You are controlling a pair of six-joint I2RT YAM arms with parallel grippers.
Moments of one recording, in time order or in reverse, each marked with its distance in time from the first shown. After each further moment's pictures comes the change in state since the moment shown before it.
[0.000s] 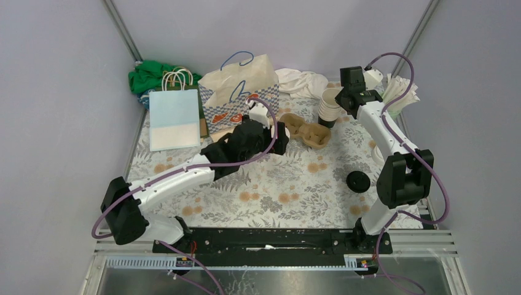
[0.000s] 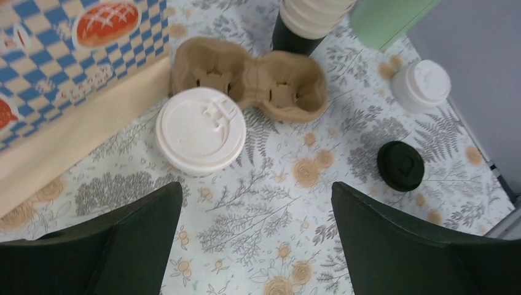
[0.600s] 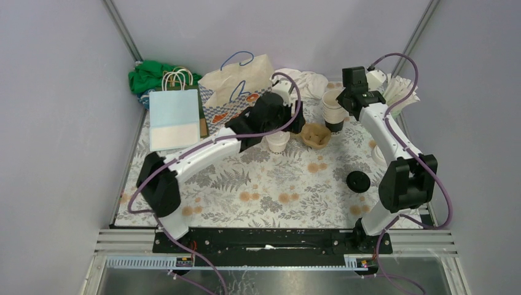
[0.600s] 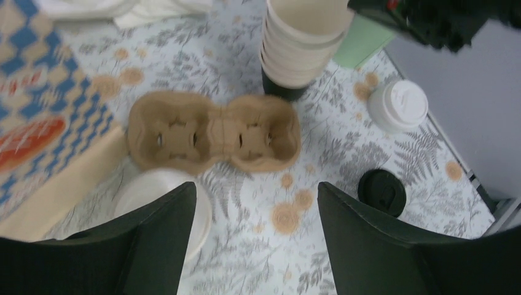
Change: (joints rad) left arm 0.069 0.294 0.373 -0.068 0.163 0.059; right arm 0.000 -0.029 -0.003 -0.024 0.001 0.017
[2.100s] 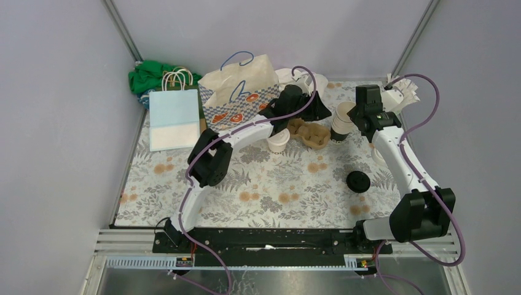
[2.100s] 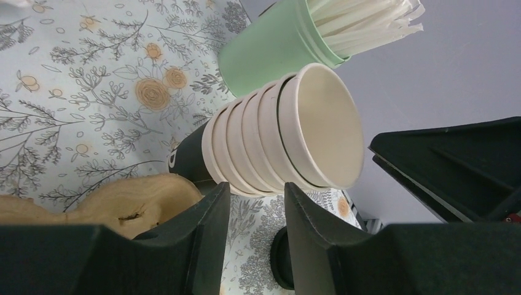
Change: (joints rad) left arm 0.085 0.603 0.454 0.298 0.413 -0.340; right arm -0.046 -0.283 -0.267 -0.023 0.032 0.058
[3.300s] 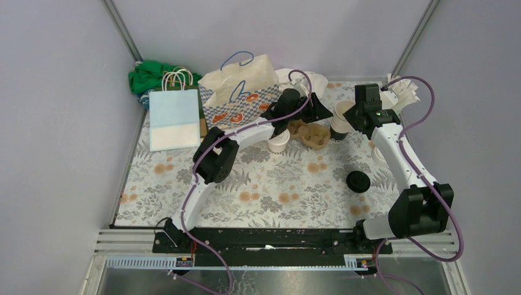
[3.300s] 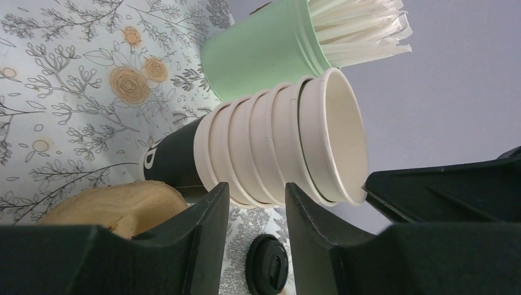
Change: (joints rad) left arm 0.023 0.095 0.001 0.150 0.074 -0.192; right arm -0.005 0.032 0.027 -0.034 -0.148 0.077
